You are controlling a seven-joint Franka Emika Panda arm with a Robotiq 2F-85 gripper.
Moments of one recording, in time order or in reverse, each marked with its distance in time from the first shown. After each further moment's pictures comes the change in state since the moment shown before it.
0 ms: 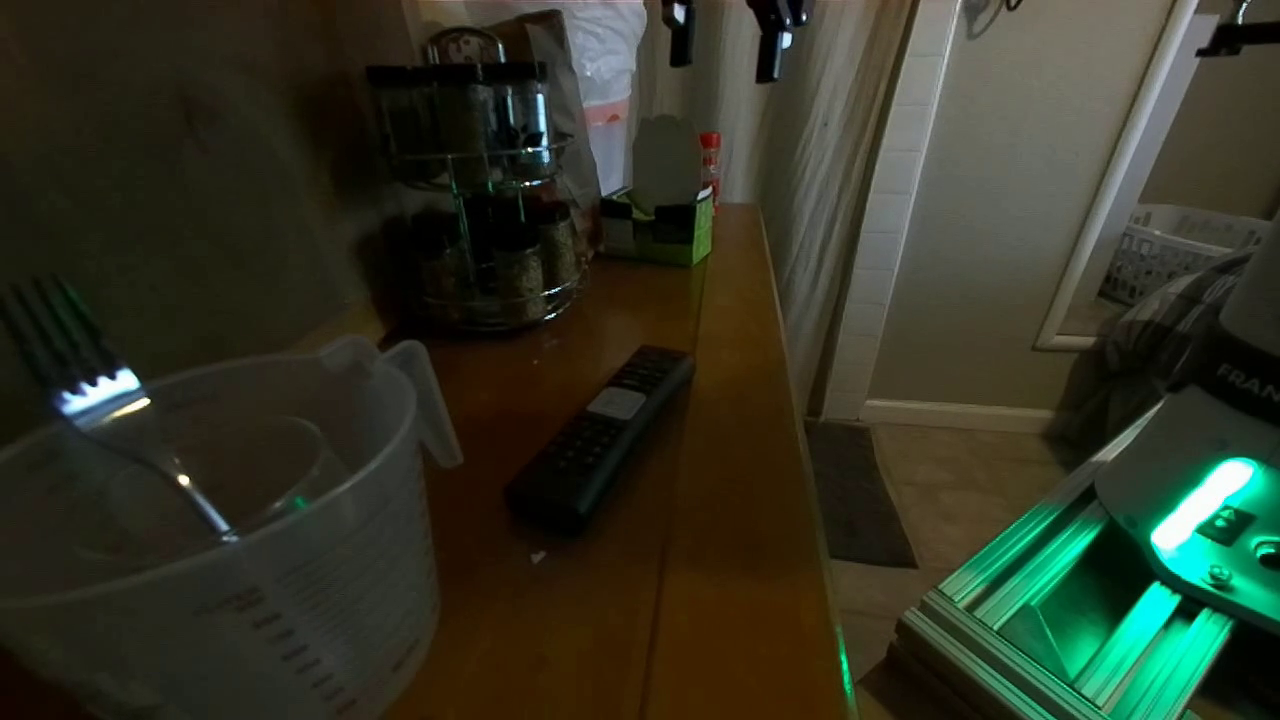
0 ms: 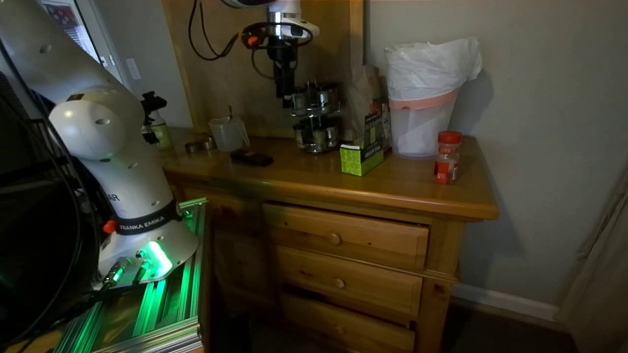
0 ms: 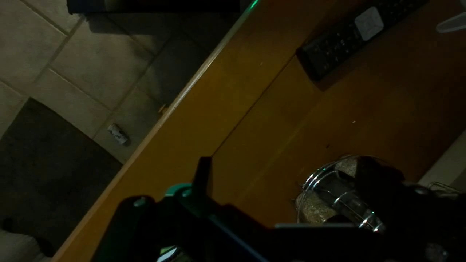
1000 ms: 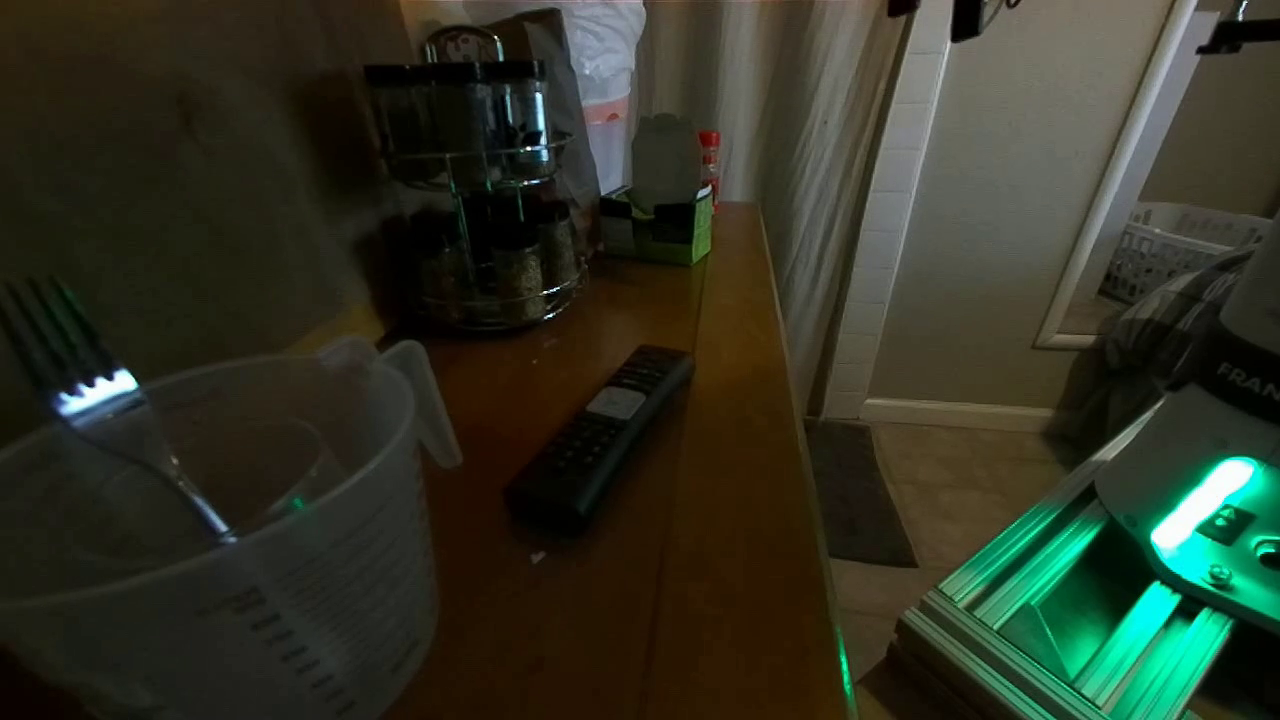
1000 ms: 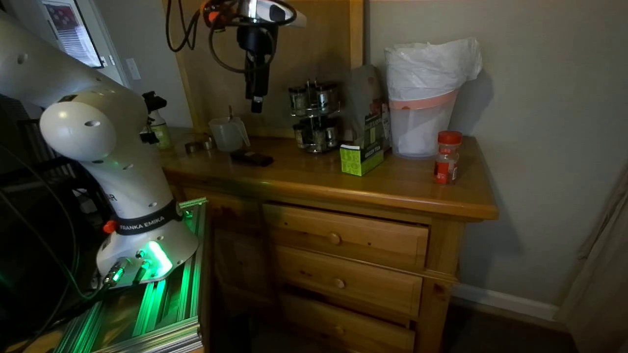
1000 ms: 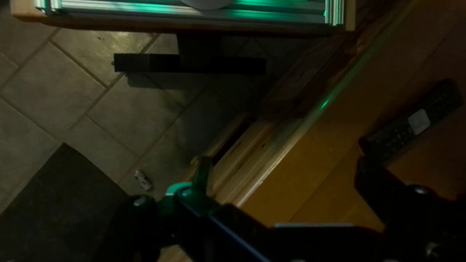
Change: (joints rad) arm -0.095 -0.262 -0.211 -0.116 -0.131 -0.326 -0.257
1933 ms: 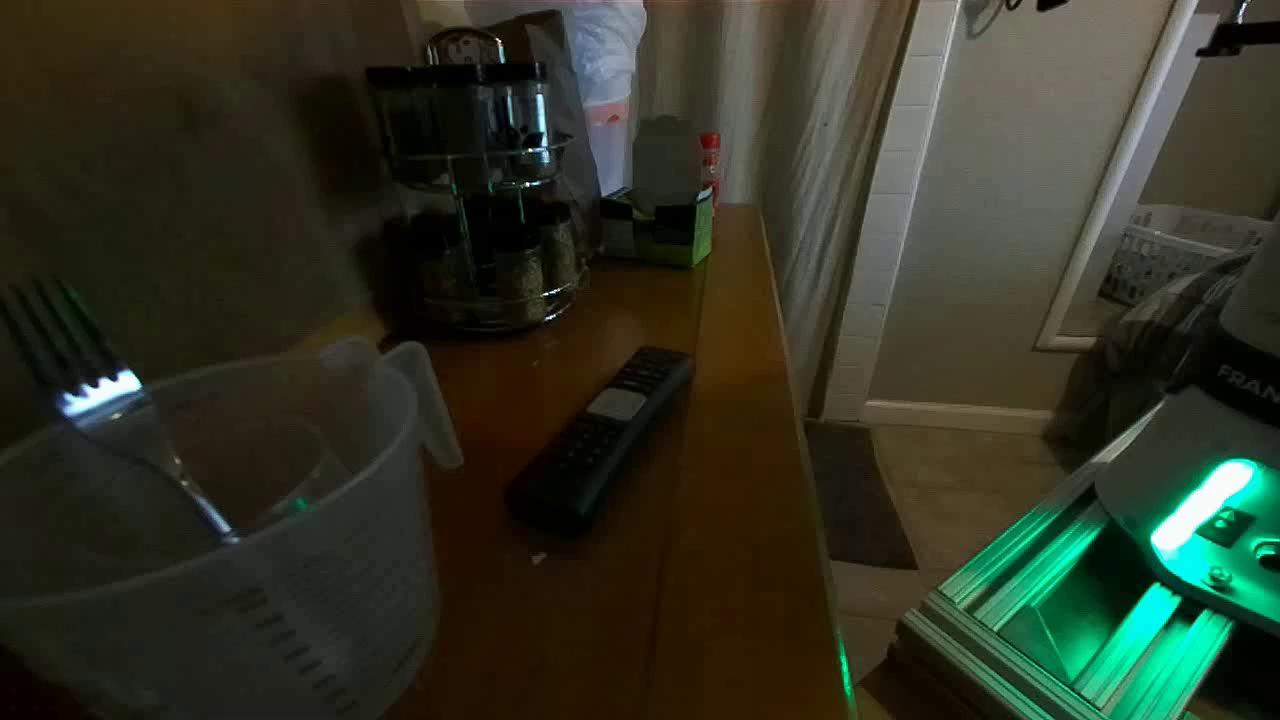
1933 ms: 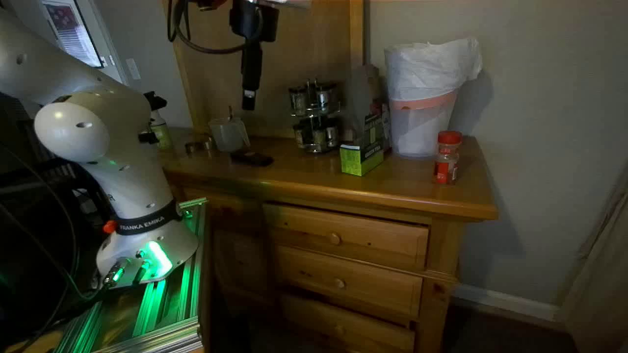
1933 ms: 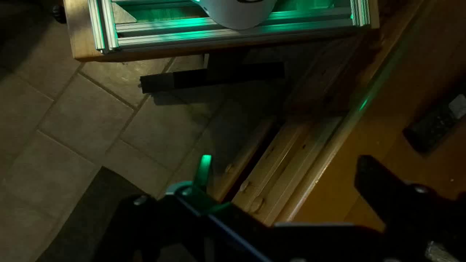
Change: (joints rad) arm -0.087 -0.001 -0.130 0.071 -0.131 -0.108 -0.017
